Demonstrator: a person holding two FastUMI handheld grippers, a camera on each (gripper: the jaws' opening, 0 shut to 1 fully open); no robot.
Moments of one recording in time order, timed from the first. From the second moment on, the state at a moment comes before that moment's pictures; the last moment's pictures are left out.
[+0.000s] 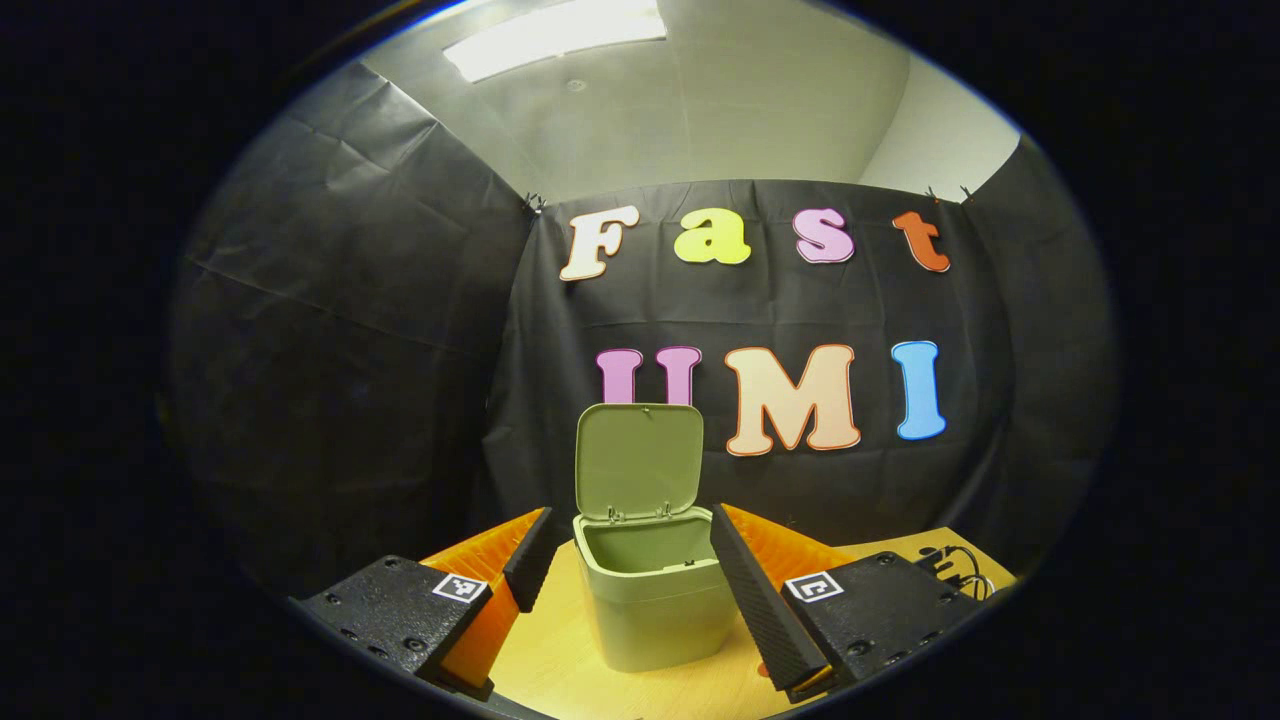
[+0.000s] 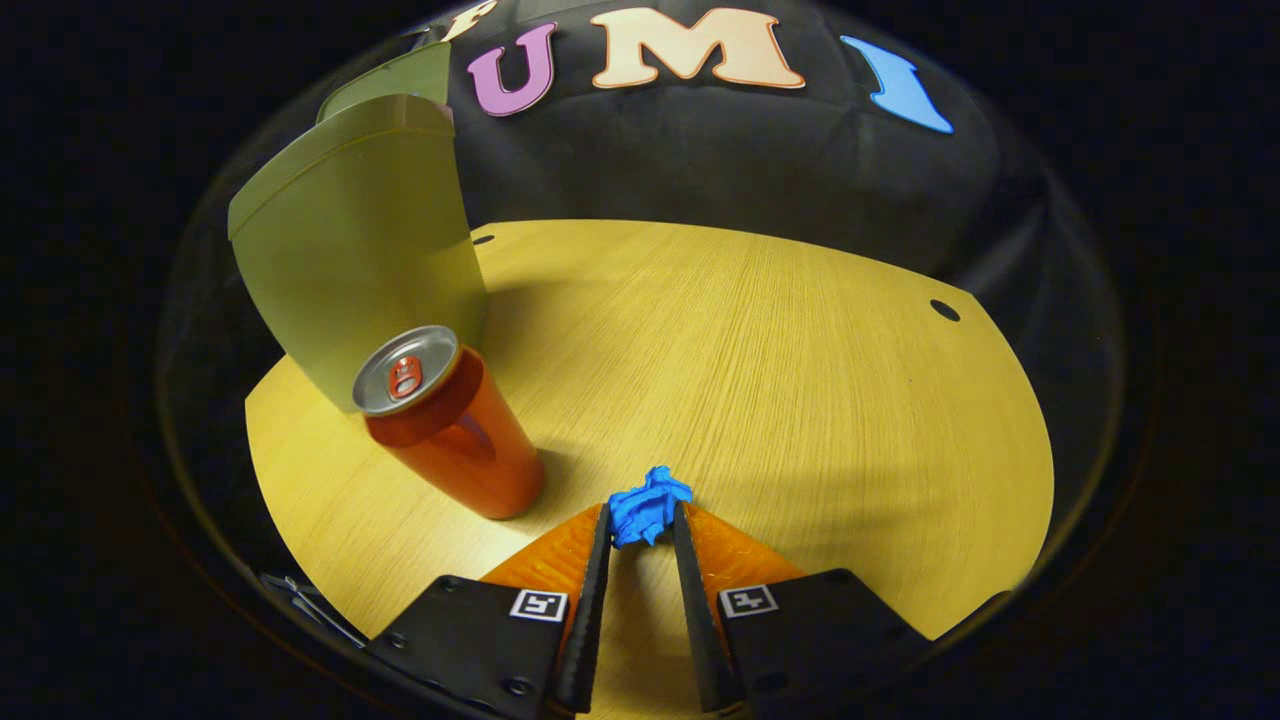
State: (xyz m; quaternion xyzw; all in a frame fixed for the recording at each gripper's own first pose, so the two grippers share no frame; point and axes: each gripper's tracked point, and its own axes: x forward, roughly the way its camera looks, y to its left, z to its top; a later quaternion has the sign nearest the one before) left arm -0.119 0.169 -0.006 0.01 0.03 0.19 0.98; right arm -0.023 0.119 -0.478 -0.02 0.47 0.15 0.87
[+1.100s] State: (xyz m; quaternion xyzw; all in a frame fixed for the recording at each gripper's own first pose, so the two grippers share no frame) left arm -0.138 0.216 -0.025 0.00 0.05 0.19 0.98; right arm 0.096 0.278 -0.169 0.04 0.17 0.25 0.95
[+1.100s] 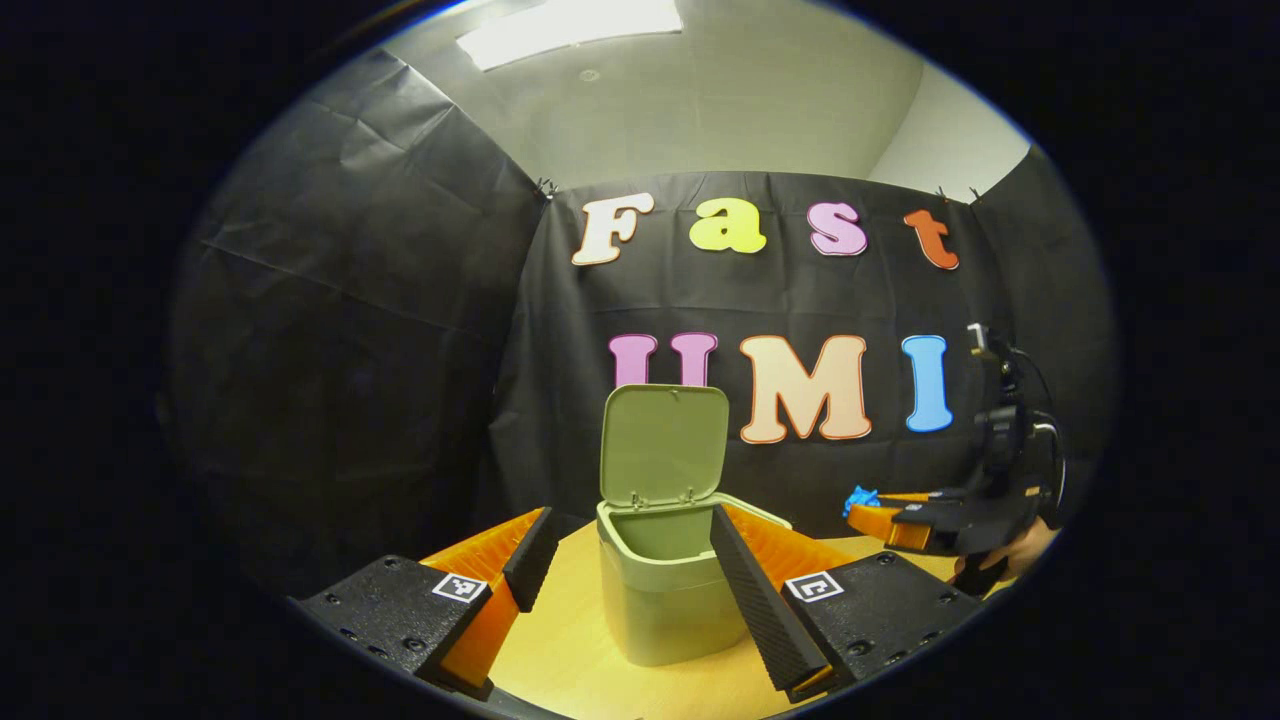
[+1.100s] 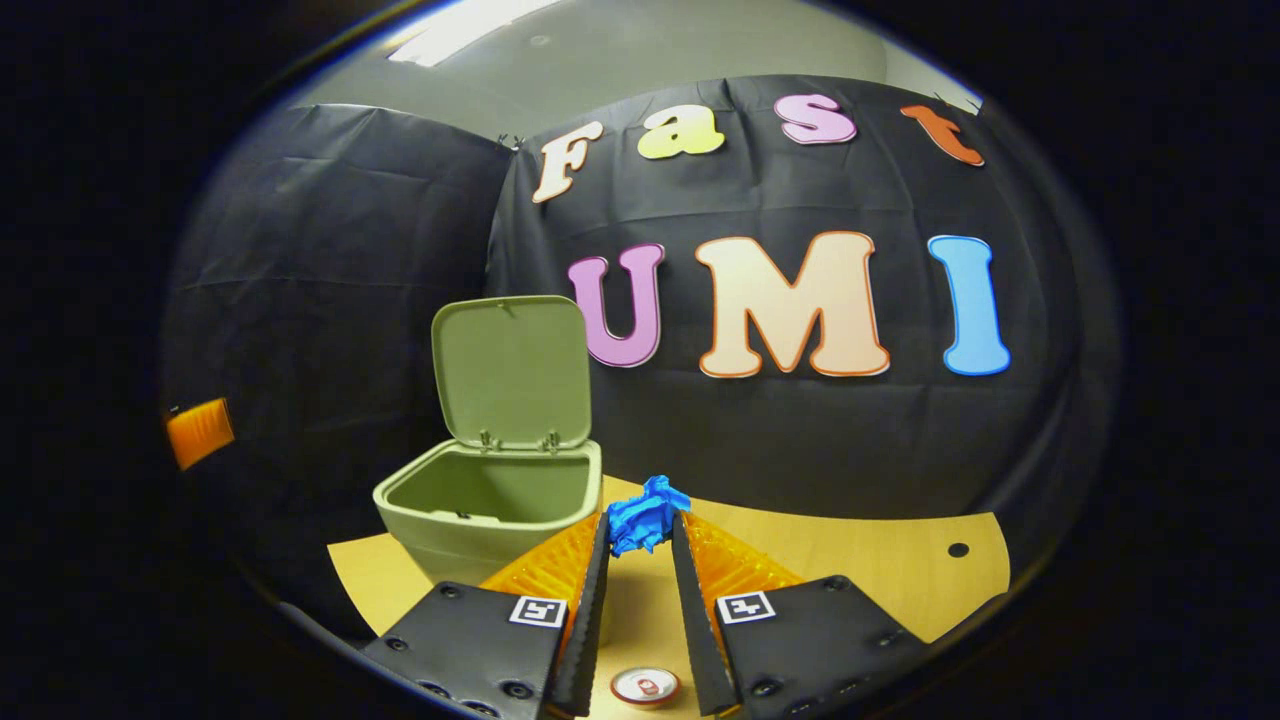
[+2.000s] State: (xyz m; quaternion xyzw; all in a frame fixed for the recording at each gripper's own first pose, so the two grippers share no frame) left arm -0.129 0.253 -0.051 0.00 0.07 0.19 0.98; right arm 0.131 0.373 -0.177 0.03 0.14 0.28 0.95
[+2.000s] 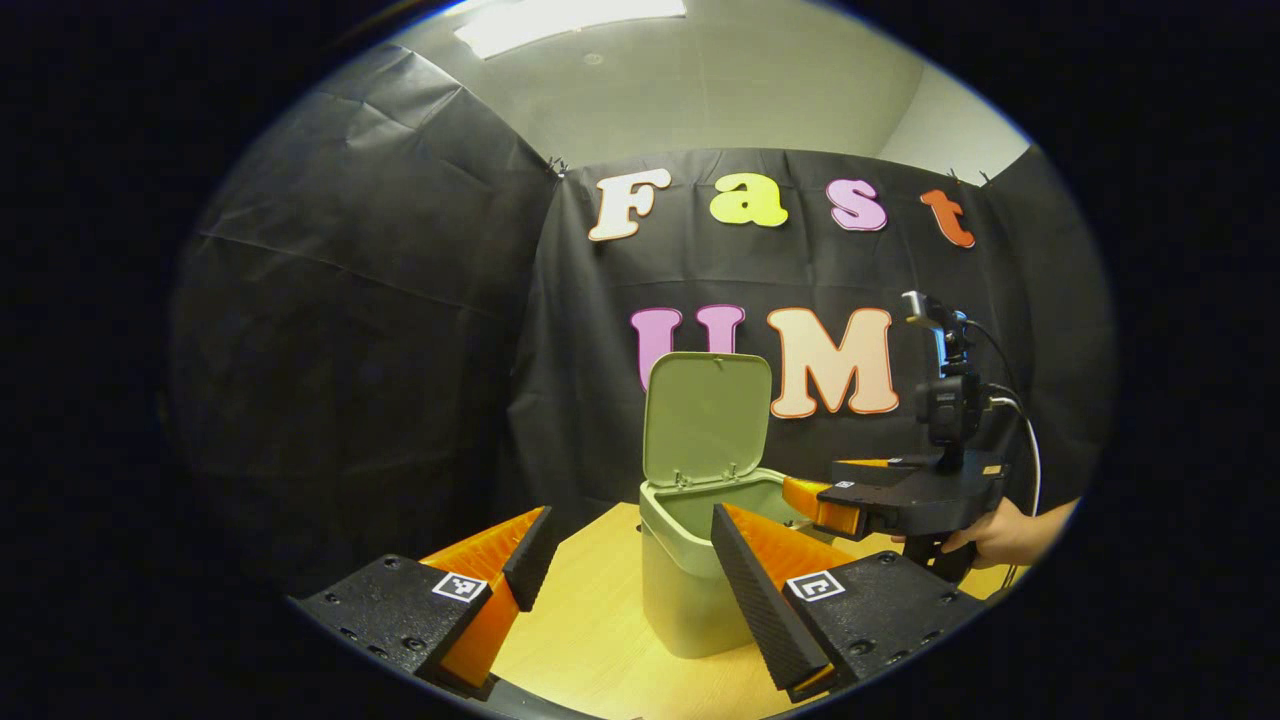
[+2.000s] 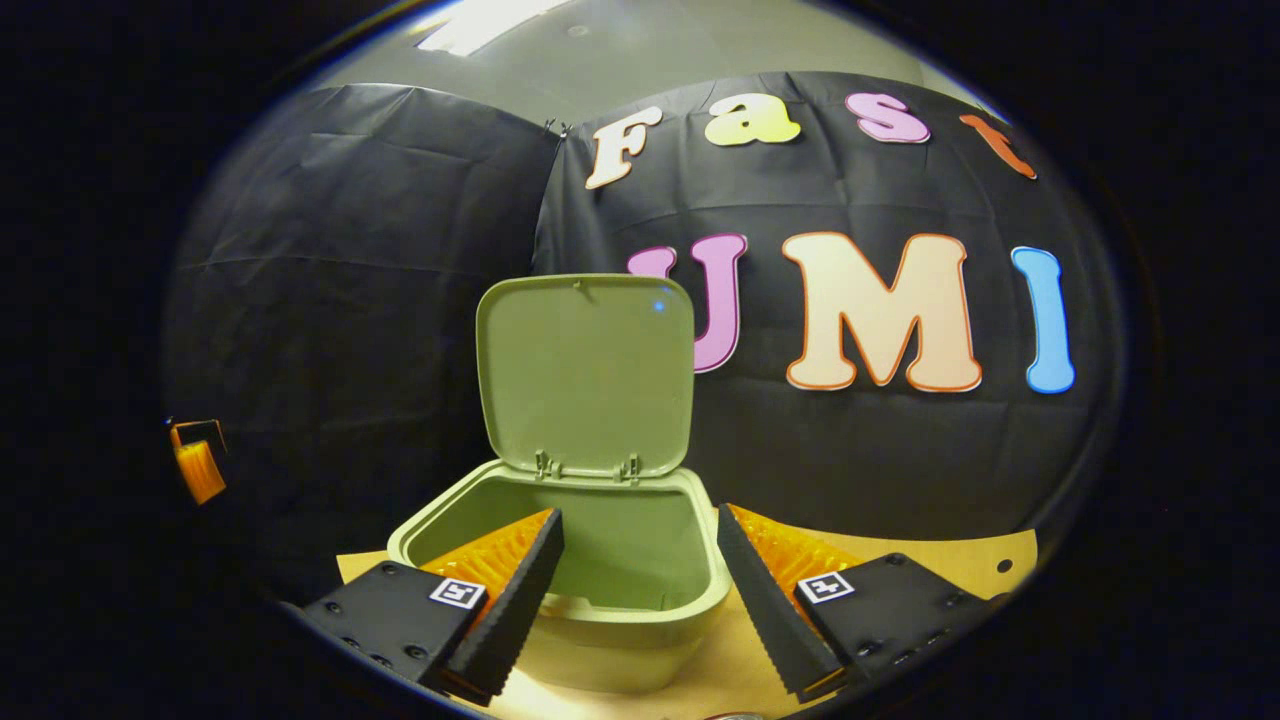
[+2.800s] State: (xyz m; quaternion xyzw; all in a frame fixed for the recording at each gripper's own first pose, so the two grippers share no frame) left arm -0.040 0.108 -0.089 -0.02 0.09 0.04 1.00; right arm 0.098 0.109 -0.111 -0.01 0.09 0.12 0.99
